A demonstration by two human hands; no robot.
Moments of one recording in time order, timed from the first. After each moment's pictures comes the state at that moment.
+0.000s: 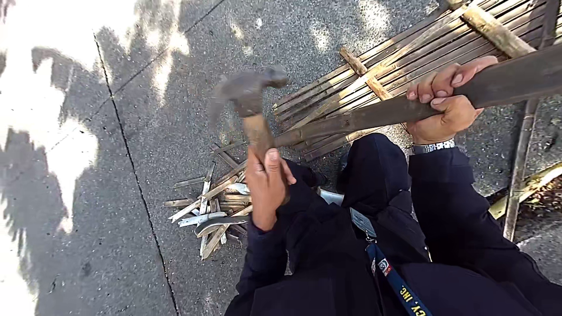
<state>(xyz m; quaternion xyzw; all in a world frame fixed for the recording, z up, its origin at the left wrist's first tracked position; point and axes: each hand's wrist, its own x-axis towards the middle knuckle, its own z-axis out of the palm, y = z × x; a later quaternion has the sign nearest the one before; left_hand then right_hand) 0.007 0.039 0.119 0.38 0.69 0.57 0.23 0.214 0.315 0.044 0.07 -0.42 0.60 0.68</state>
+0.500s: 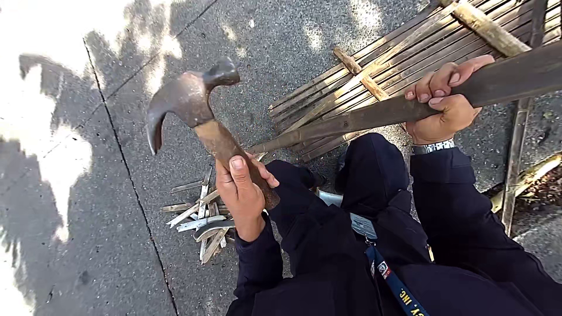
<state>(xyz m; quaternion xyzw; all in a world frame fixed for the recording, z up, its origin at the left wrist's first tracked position) -0.013 0.034 0.138 0.36 0.59 0.69 0.19 0.219 0.318 0.043 0.05 -0.42 0.59 0.69</state>
